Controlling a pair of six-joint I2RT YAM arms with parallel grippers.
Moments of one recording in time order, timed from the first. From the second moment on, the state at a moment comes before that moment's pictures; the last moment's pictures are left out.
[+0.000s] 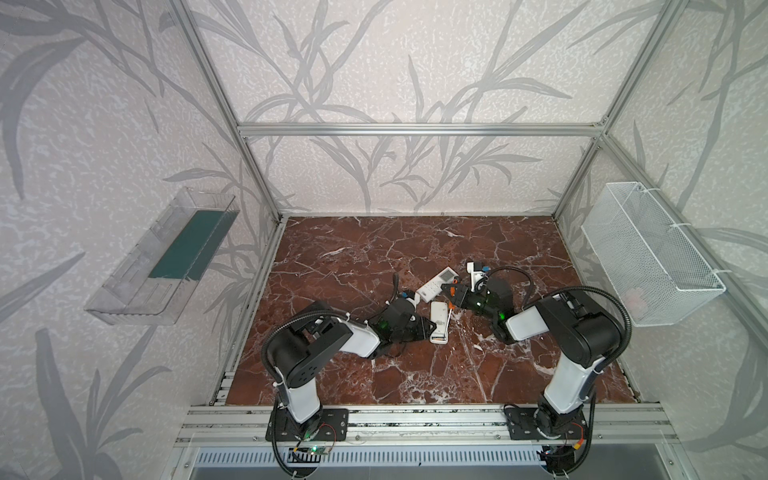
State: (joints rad) left arm -0.81 1.78 0.61 0.54 0.22 -0.92; right arm 0.39 1.82 0.50 1.02 -0.44 0.77
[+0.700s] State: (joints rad) left arm -0.81 1.78 0.61 0.54 0.22 -0.92; right arm 0.37 1.85 0.47 1.10 -0.39 0.85
